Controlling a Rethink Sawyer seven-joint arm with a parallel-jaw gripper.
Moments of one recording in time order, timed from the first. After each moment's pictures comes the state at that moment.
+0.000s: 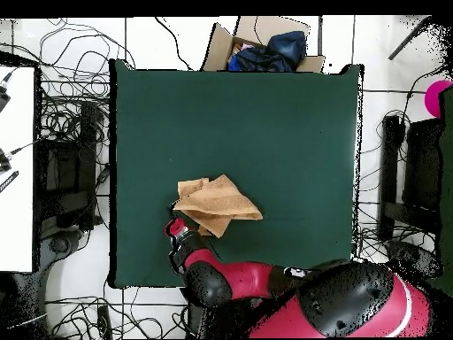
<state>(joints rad) -0.70 -0.24 0.47 2.27 -0.45 -0.71 2.36</state>
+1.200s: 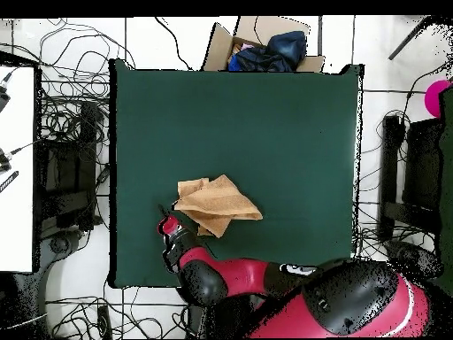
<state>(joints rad) -0.71 -0.22 0.53 2.27 -0.46 -0.71 2.36</state>
